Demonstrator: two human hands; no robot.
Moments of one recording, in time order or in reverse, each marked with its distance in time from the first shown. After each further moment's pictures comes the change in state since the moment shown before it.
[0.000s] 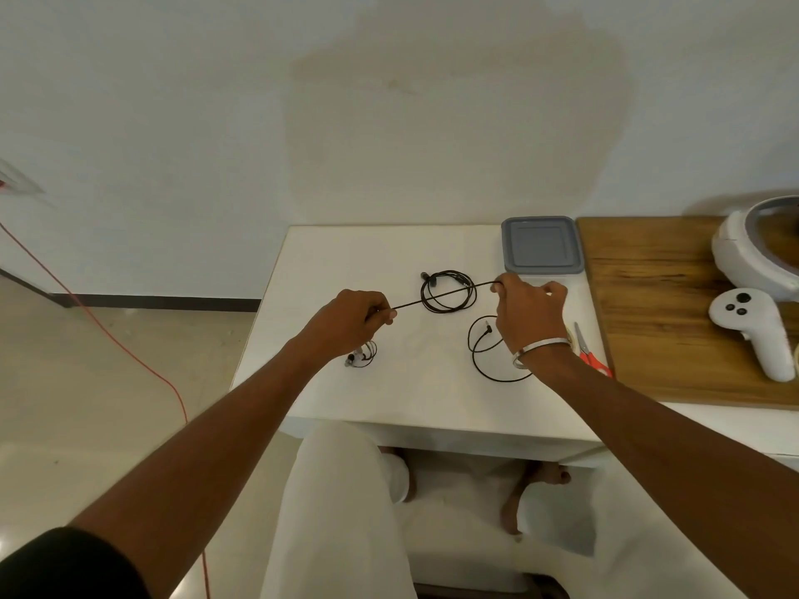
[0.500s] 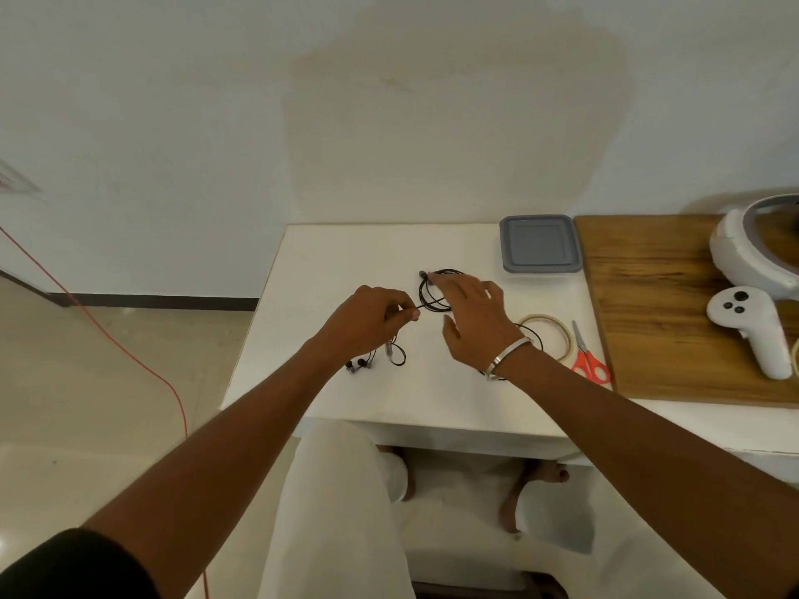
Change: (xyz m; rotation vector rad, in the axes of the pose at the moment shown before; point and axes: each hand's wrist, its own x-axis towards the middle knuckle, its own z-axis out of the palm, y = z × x) left_hand 0.006 0.020 0.013 -0.040 0.011 0.094; right_hand -0.011 -0.036 0.010 0.166 -0.126 -0.381
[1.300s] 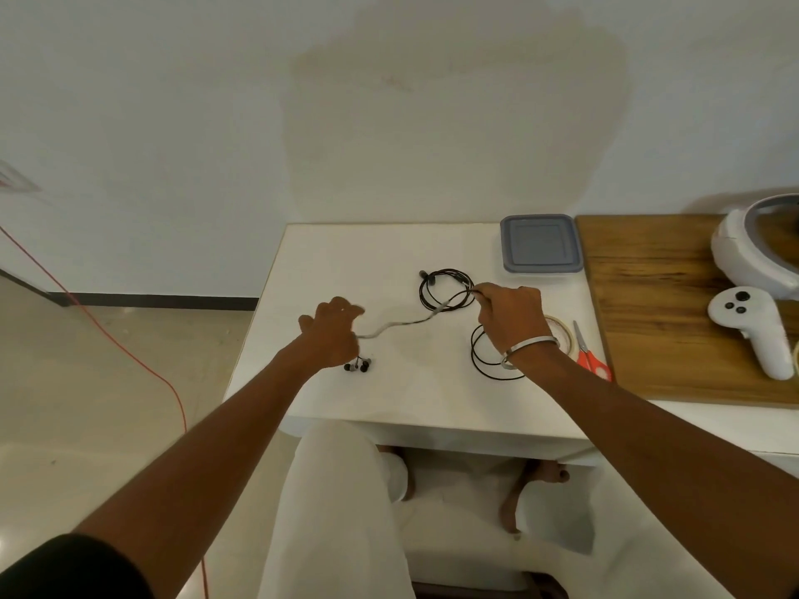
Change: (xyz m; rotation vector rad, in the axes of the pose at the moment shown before) left_hand -0.015 -0.048 0.000 0.357 -0.181 -0.359; right_hand 0.004 0.036 0.002 -0.078 0.112 0.263
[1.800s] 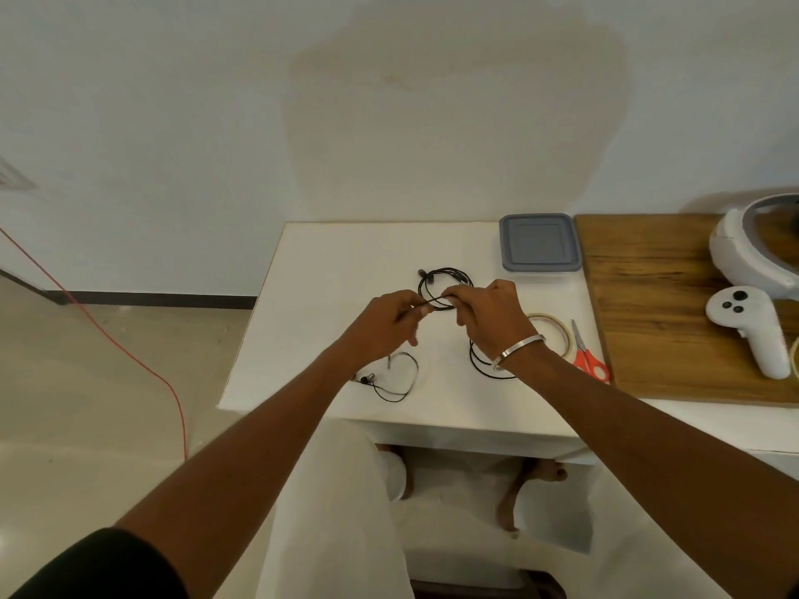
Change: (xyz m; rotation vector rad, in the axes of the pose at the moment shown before) left_hand -0.008 0.065 -0.004 -0.627 0.088 0.341; right_hand -0.004 -0.017 -0.002 0.156 0.003 -0.244
